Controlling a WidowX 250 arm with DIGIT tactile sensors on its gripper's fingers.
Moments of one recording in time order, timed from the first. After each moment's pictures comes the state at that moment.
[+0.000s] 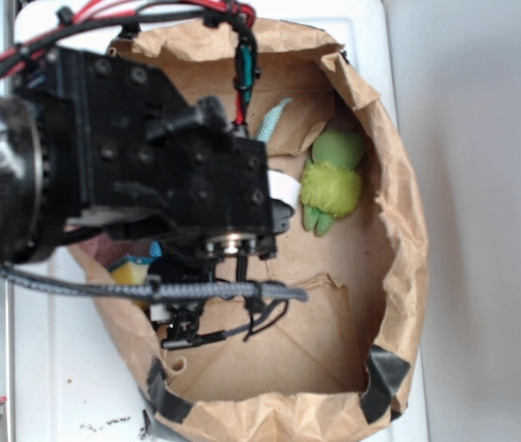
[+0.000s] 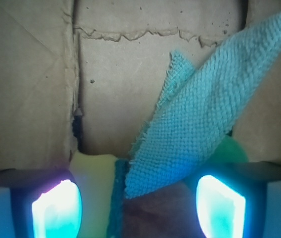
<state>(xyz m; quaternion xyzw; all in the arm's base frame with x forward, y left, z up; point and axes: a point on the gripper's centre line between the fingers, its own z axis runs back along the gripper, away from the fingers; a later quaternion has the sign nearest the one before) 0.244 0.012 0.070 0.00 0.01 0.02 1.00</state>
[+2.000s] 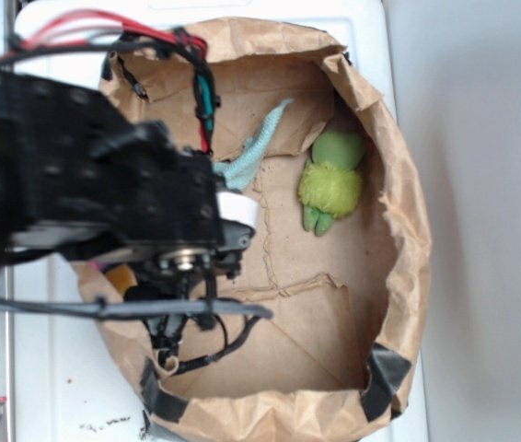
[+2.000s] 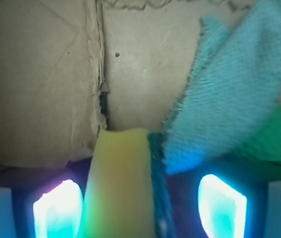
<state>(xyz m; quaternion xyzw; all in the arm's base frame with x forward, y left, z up) 0.232 -0.017 0.058 -0.05 0.00 0.03 1.00</state>
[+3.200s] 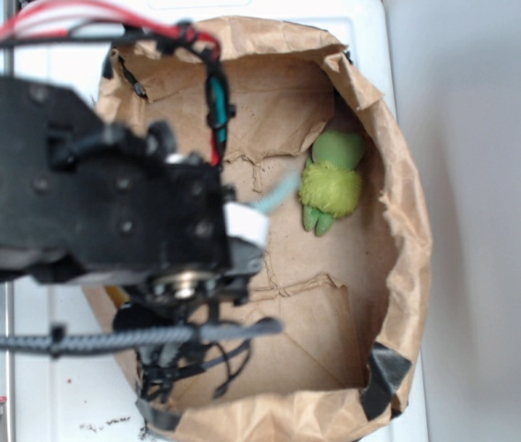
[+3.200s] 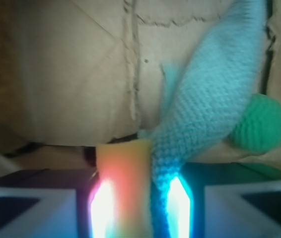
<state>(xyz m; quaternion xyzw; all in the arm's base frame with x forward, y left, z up) 0.234 -0.017 0.109 -0.07 0.00 0.04 1.00</state>
